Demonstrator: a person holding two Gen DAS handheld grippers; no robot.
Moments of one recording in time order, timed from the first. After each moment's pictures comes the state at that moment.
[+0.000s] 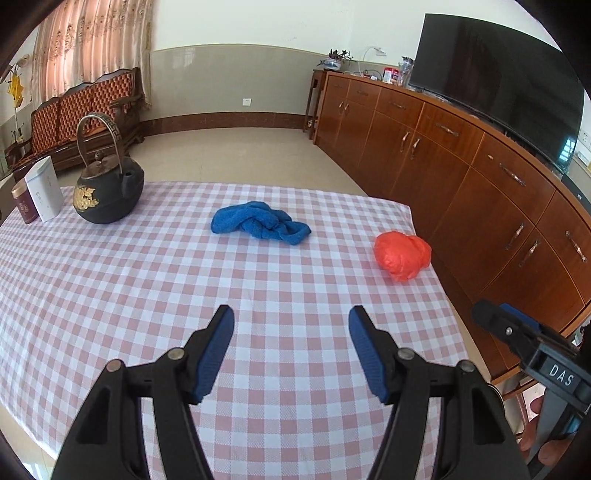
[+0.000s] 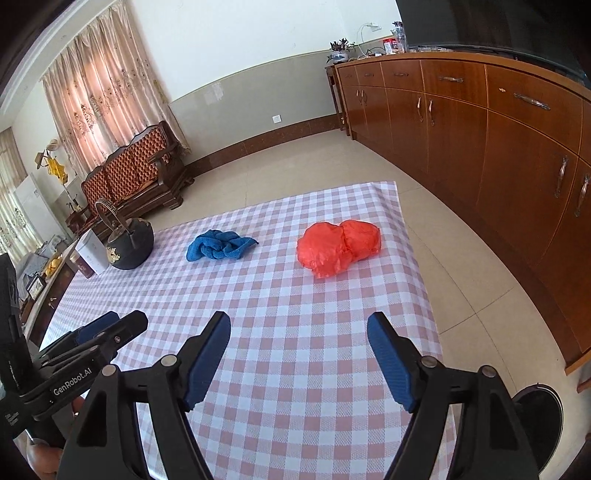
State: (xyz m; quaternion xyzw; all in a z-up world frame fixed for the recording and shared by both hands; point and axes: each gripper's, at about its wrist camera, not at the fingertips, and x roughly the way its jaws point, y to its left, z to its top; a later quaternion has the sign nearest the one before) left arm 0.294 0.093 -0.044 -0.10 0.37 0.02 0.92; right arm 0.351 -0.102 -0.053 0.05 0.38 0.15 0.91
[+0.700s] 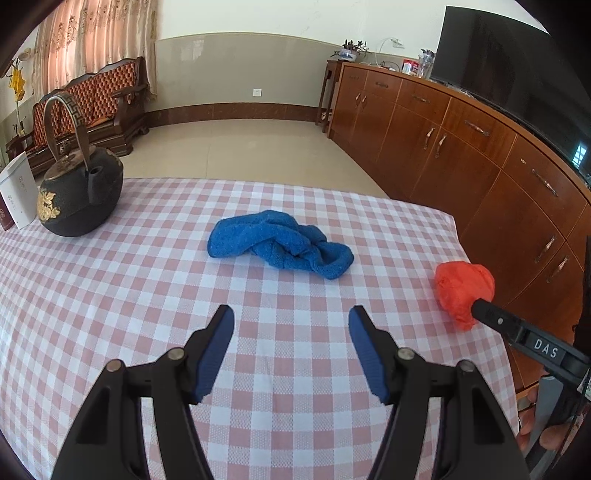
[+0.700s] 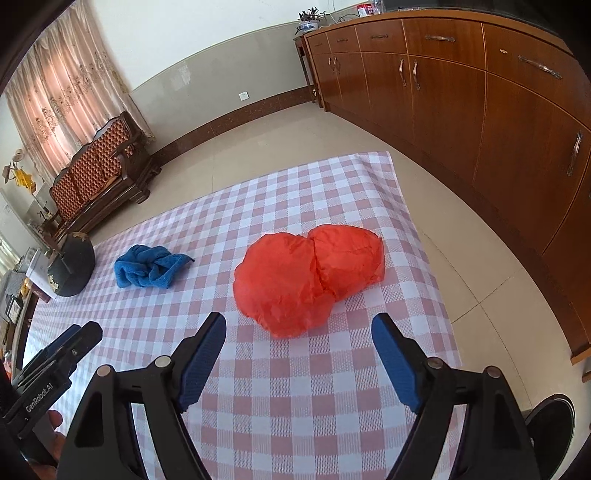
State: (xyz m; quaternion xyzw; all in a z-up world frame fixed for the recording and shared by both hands) left arm 0.383 0.116 -0.087 -0.10 0.39 0.04 0.92; right arm 0.484 -0.092 -0.122 0.06 0.44 0.09 0.89
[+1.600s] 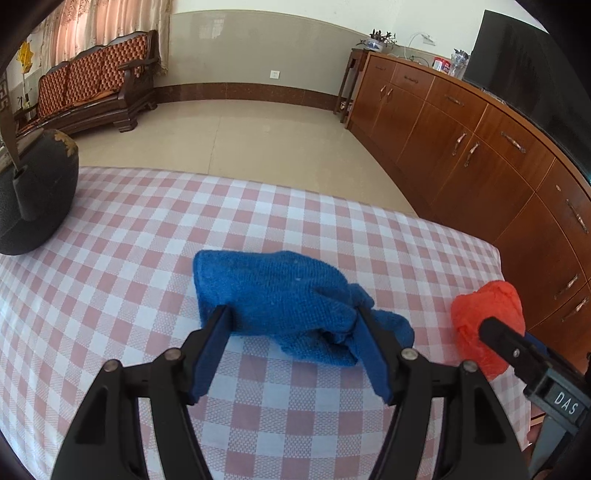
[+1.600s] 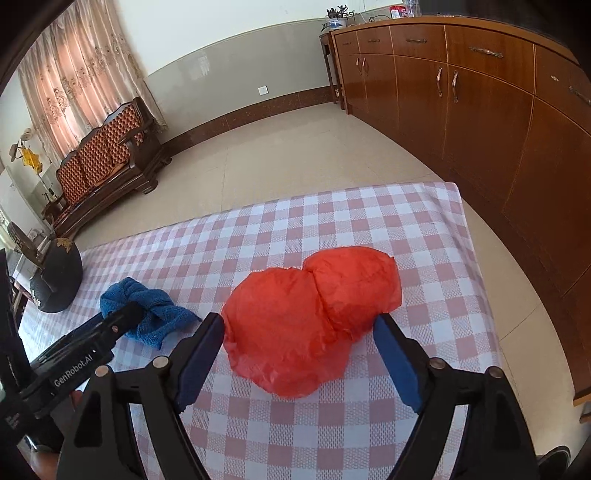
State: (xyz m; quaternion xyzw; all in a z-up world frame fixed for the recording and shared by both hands) left arm 0.472 0.140 -0.122 -0.15 0.42 0.07 0.89; right arm 0.570 -0.035 -0.139 0.03 0.43 0.13 0.89
